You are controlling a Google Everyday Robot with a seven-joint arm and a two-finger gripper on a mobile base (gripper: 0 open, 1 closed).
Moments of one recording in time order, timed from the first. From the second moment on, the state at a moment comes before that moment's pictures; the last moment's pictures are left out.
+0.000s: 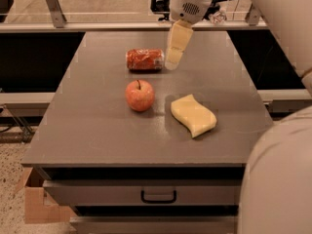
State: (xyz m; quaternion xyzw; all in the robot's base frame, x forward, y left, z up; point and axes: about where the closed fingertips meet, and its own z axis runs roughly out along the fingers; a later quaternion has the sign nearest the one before) arm 0.645 -0.052 0.954 -0.67 0.72 0.03 0.18
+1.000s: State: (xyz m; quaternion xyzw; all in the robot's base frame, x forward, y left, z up) arm 0.705 0.004 0.890 -0.68 0.72 0.02 0.14
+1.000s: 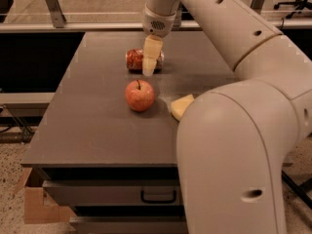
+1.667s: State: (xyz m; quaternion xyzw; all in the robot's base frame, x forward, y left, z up) arm 0.743 0.035 0.847 -0.70 0.70 0.03 0.13
